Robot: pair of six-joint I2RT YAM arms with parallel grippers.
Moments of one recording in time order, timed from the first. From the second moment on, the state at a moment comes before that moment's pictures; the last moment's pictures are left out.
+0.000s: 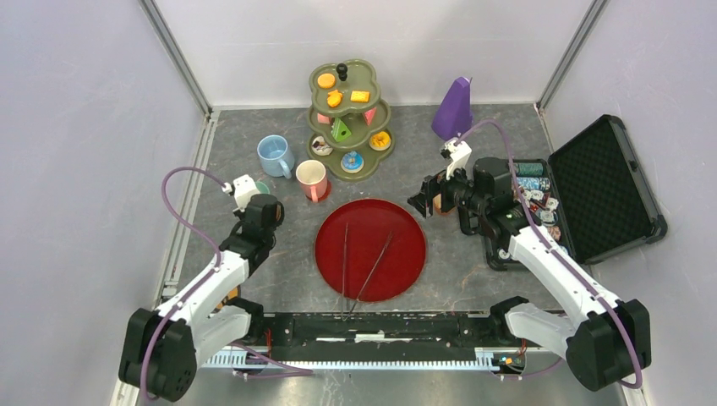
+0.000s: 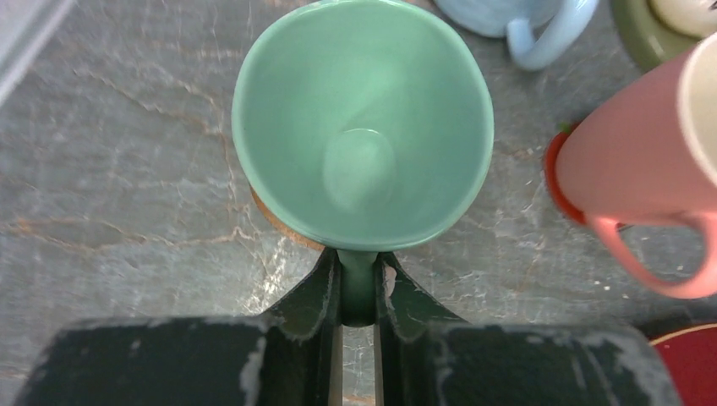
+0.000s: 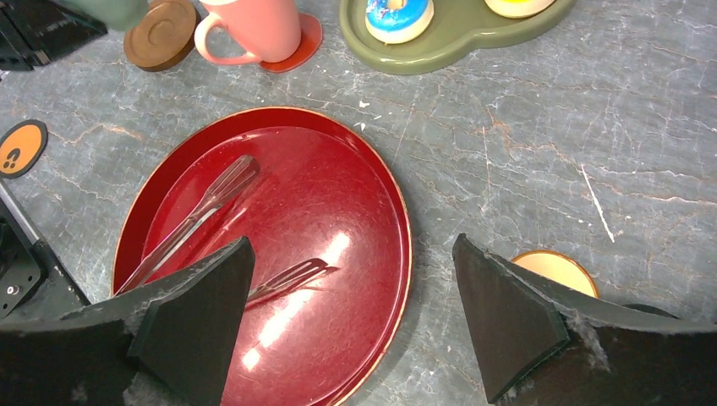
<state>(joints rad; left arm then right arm) -0.31 0.96 0.48 -0.13 -0.62 -0.50 0.37 1.07 0.77 -0.11 -0.41 0.07</state>
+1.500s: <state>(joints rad) -0.30 1.26 0.49 -0.05 -0.73 -0.74 0.34 1.09 0.75 -0.08 -0.45 0.08</state>
